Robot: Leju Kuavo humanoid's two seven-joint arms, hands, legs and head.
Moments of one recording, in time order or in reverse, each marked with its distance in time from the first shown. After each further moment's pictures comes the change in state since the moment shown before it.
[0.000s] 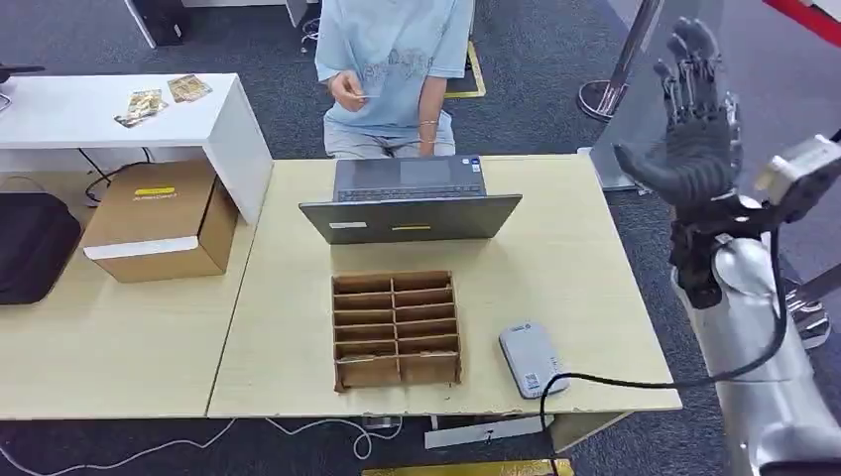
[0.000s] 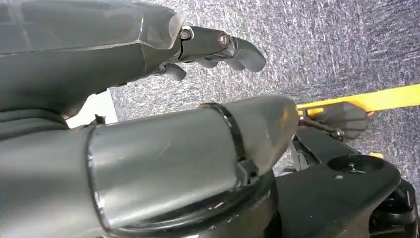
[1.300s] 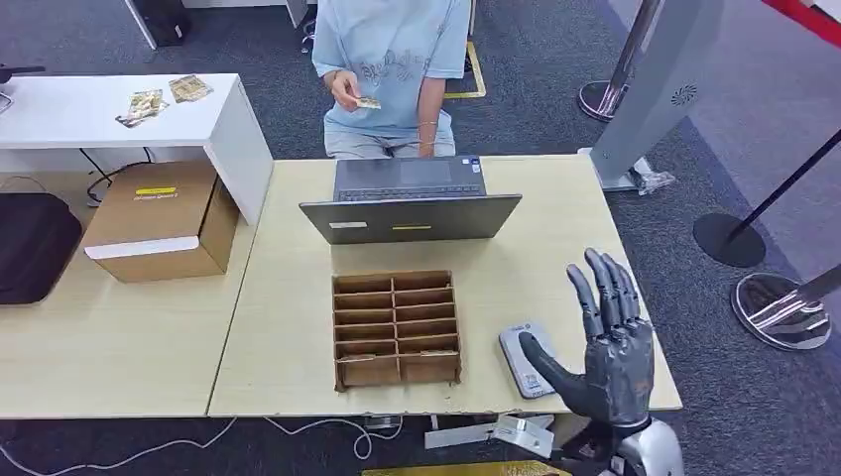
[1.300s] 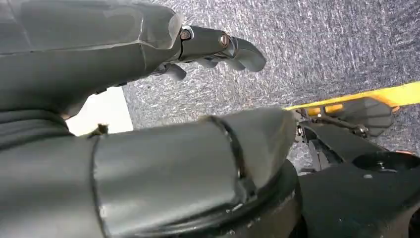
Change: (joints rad) left arm 0.005 -0.002 0.001 0.000 -0.033 -0.010 0.051; right arm 0.656 0.300 0.063 -0.323 1.453 -0.741 0.239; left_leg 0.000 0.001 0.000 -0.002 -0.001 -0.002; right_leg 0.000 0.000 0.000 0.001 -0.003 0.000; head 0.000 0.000
